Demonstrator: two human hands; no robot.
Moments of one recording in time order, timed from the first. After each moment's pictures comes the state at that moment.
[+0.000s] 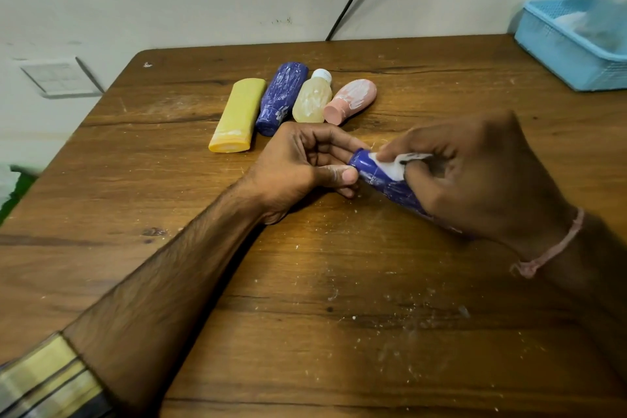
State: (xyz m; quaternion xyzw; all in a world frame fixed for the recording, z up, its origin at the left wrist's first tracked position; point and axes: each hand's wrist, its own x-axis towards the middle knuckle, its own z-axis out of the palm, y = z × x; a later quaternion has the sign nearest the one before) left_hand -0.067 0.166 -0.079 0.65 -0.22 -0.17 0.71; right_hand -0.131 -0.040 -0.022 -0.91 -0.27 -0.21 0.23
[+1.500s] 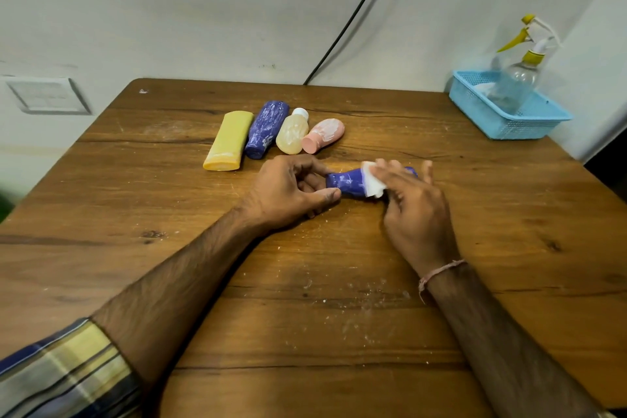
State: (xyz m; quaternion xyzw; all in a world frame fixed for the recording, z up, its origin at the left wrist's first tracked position) left_hand -0.088 0.160 -0.069 0.80 -0.19 -0.07 0.56; right_hand -0.141 -0.045 -0.078 -0.94 -0.05 -0.25 0.21
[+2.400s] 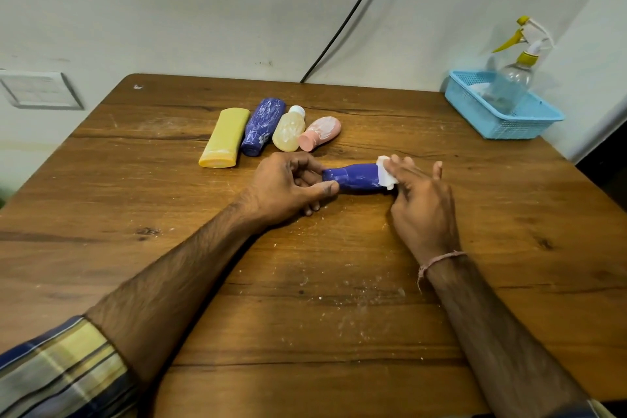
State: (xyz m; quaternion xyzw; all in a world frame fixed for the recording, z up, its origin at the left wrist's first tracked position) left_hand -0.086 0.159 -0.067 0.79 -0.17 -0.09 0.58; right_hand -0.136 -0.055 -0.075 -0.95 0.03 -0.24 0.21
